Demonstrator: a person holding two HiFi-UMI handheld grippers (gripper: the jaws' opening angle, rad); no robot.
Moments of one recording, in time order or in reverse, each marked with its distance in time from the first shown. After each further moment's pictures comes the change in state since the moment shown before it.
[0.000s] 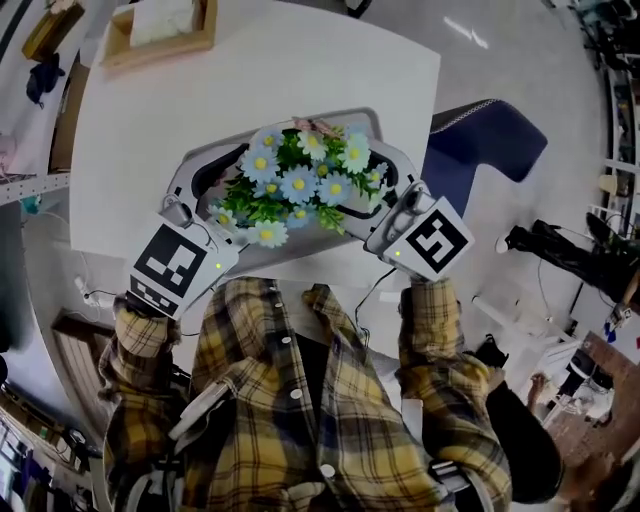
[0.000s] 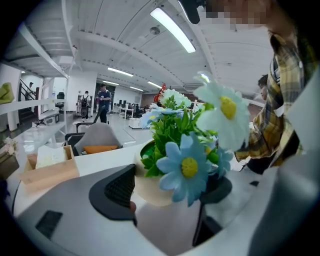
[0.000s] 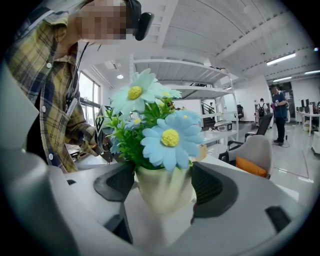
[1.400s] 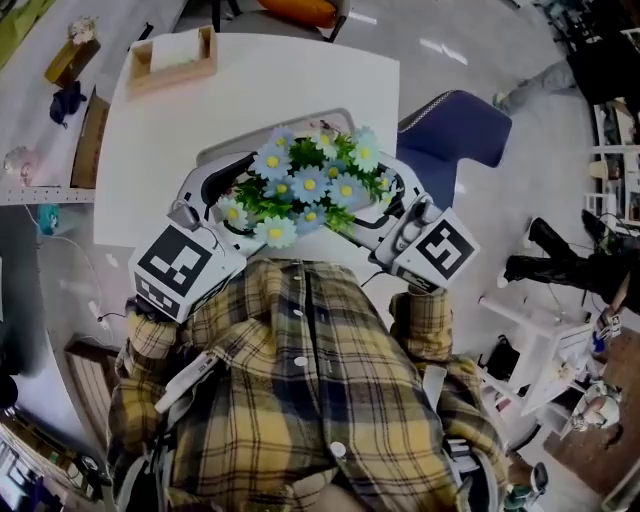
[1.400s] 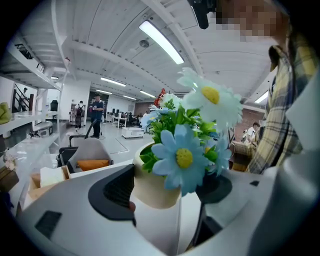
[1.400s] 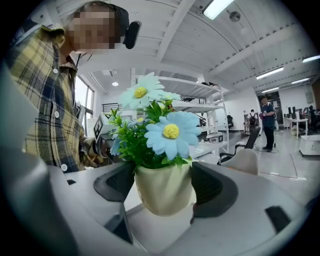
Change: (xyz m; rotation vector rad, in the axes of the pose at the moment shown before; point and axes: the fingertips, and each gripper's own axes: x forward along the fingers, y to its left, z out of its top) left arm 0.007 -0.008 -0.014 -0.050 -0.061 -0.098; right arm -0.006 0.007 -0.019 0.093 -0.032 -0.104
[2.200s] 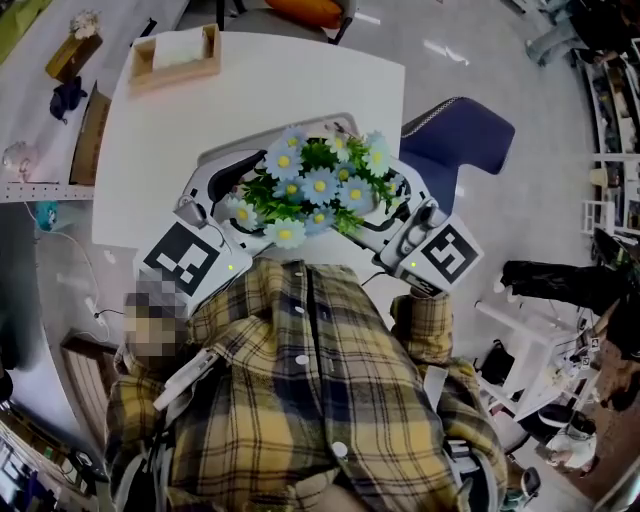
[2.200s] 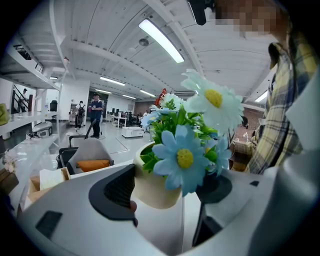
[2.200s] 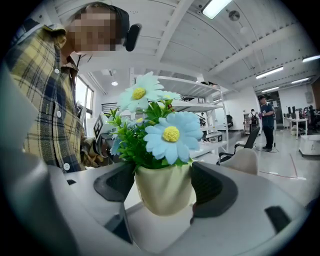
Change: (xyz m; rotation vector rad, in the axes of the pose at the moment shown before) left arm 0.000 0.002 -0.001 0.029 -0.005 -0.002; right arm 0.001 -0.003 0.002 -0.033 -0.019 -0.022
